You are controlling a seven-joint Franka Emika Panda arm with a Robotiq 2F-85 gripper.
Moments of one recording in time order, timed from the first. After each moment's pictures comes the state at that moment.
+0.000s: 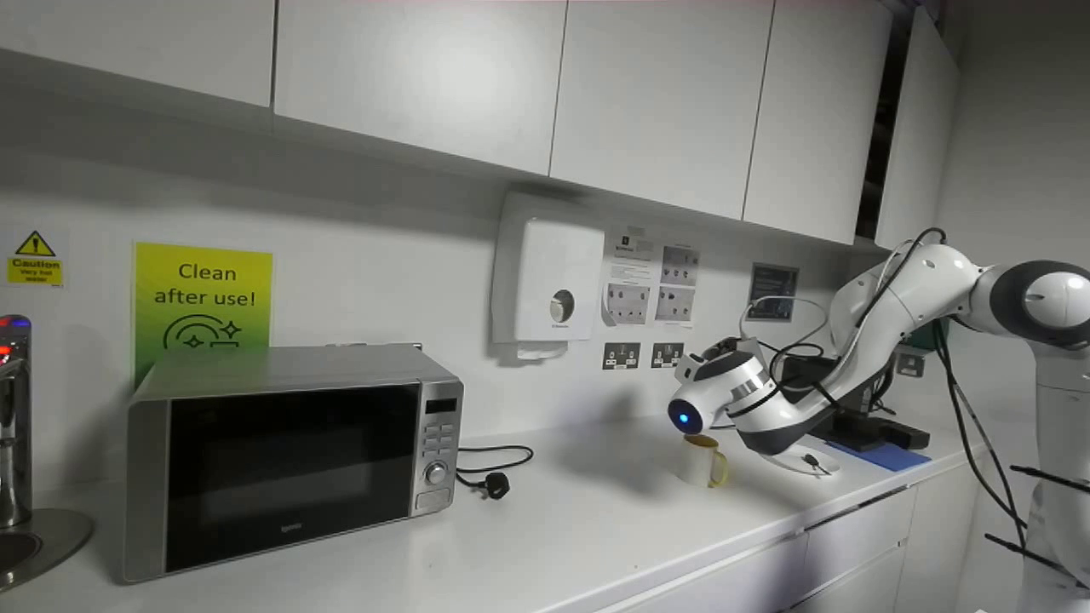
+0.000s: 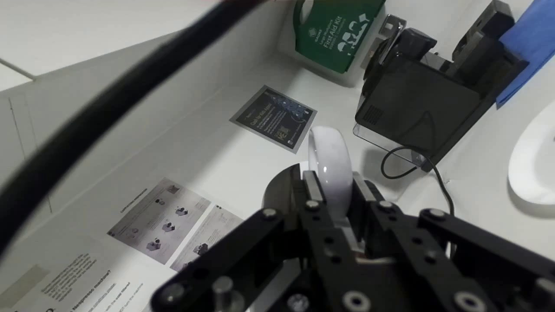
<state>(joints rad) 0.35 0.15 0.31 -2.14 -1.59 1.22 0.28</state>
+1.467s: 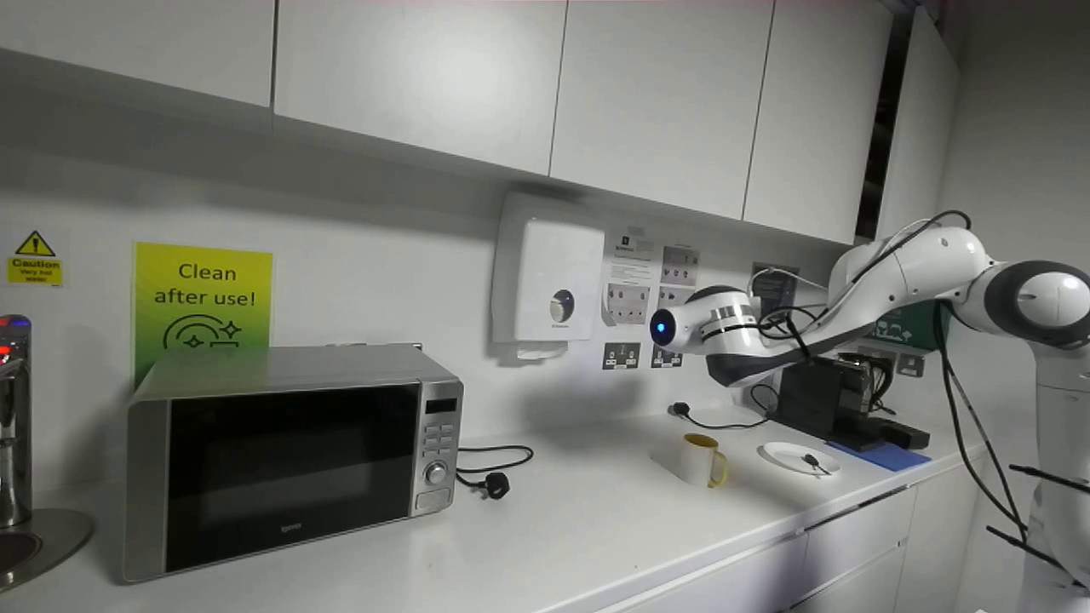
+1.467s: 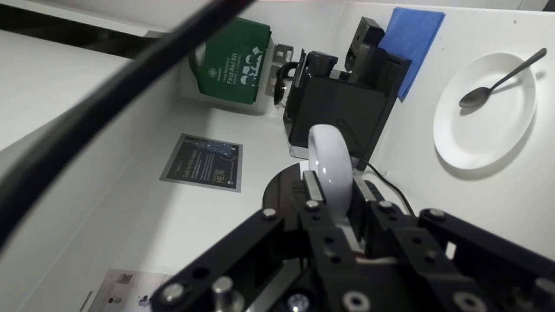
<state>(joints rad) 0.33 0.15 0.28 -1.83 -1.32 1.22 0.27</state>
